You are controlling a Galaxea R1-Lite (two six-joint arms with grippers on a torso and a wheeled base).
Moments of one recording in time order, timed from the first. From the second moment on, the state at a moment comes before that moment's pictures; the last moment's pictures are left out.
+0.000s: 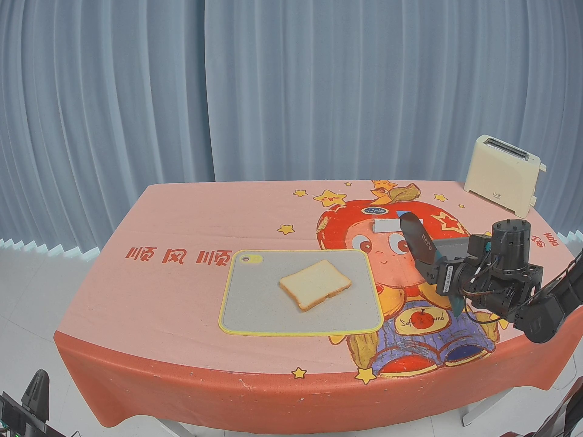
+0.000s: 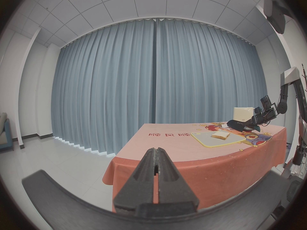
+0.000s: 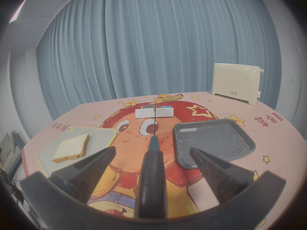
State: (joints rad) left arm 0.00 0.02 -0.02 -0.01 0.02 -0.01; right arm 0.36 1.84 -0.51 -0.87 -0.17 0.22
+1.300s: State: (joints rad) left arm 0.00 0.02 -0.02 -0.01 0.02 -0.01; right arm 0.49 1.70 -0.48 -0.87 -0.19 0.21
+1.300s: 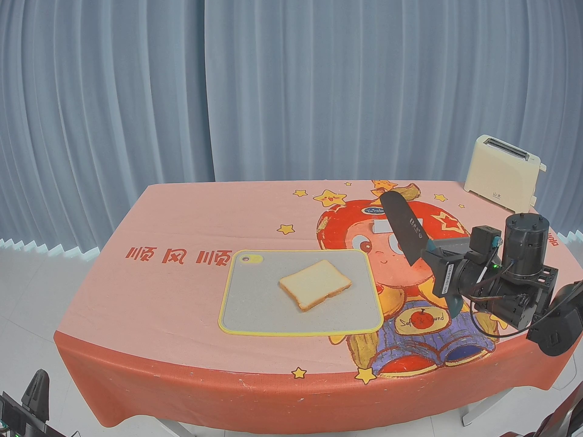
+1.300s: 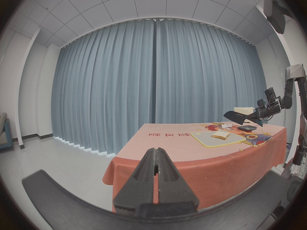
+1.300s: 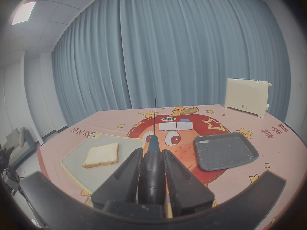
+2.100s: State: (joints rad) left arm 0.00 0.02 -0.02 -0.01 0.02 -0.01; right arm 0.57 1.62 -0.48 -0.86 -0.18 0.08
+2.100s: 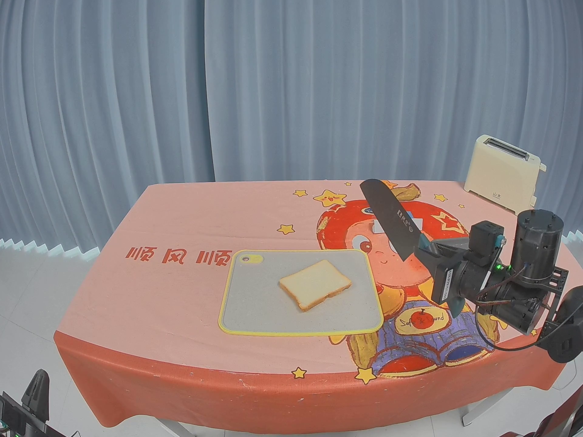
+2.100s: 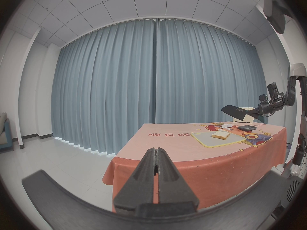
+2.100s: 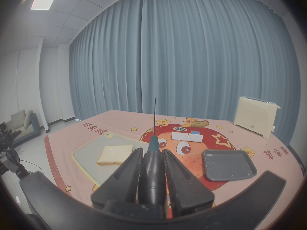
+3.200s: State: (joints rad) left arm 0.00 0.02 -0.02 -0.01 0.02 -0.01; right arm 0.67 1.64 -0.48 -0.83 -0.19 0.03
